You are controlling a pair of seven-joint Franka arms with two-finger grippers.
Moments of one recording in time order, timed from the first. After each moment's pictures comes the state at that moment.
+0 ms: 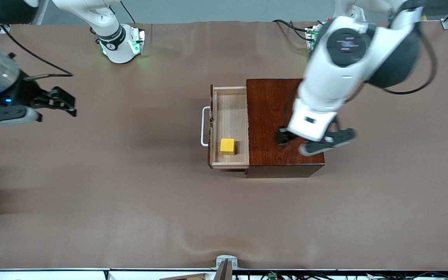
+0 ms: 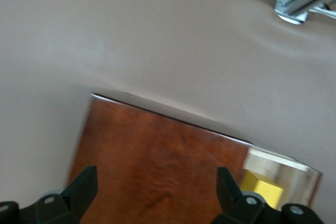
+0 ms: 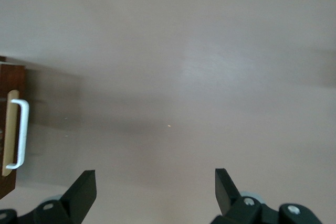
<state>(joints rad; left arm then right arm) -0.54 0.33 0.10 -1.35 0.02 1.79 -0.75 0.19 0.07 -0.01 -1.51 0.04 1.62 0.00</state>
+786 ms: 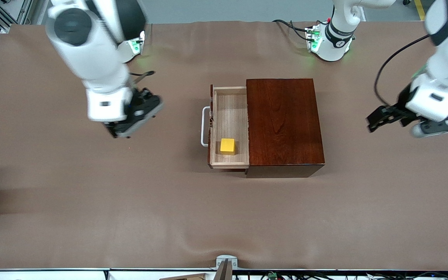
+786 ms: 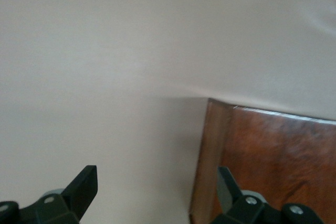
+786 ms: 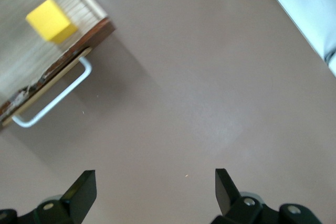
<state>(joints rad) -0.23 0.03 0.10 -1.64 0.02 1.75 -0.27 0.54 0.22 -0.01 -1.51 -0.10 1.79 -0.37</state>
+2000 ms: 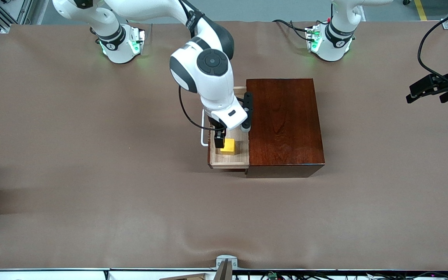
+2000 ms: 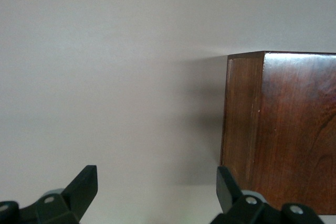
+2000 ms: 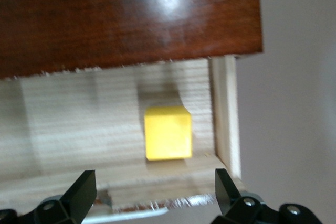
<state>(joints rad) -0.07 -0.05 0.09 -1.65 -0.05 1.58 0.00 0.77 0.64 -0.01 -1.22 0.01 1.96 -0.70</state>
